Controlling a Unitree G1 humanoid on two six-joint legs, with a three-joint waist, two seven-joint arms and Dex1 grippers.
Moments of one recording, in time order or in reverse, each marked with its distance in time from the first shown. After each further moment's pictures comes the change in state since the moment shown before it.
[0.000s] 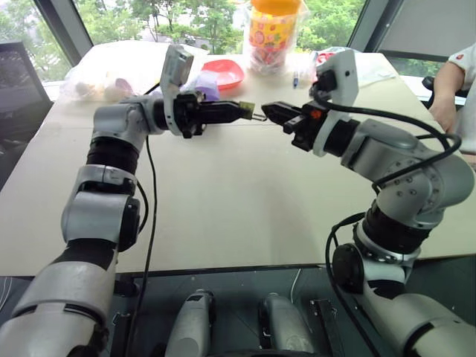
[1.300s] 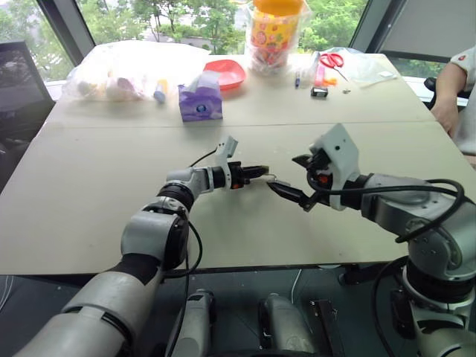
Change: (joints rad) left arm 0.102 -0.350 0.152 0.454 0.215 -0.175 0.668; right arm 0.335 -0.341 0.159 -0.233 0.173 -0.018 -0.058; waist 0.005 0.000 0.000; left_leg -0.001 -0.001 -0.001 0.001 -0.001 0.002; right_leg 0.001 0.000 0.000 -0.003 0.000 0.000
